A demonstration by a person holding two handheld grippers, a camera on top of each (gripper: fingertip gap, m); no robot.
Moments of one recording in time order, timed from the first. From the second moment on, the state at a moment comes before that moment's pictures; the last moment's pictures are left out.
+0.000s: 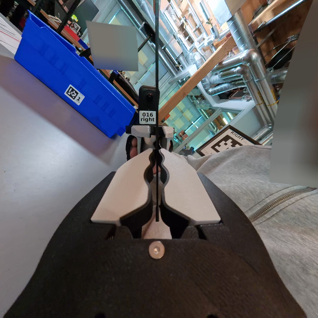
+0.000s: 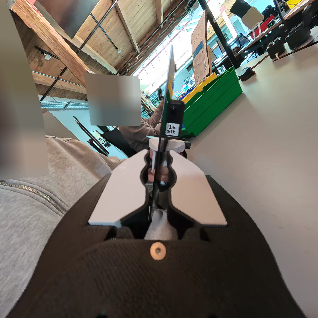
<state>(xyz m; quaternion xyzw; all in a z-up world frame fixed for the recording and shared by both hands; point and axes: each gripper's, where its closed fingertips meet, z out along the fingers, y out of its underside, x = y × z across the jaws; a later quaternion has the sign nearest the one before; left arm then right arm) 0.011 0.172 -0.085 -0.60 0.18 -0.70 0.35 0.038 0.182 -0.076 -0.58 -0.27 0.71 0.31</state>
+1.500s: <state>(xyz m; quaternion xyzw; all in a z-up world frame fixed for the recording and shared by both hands) 0.006 0.185 -0.079 -0.66 0.41 -0.13 0.62 -0.017 0.227 -0.037 -0.62 -0.25 0.52 0.53</state>
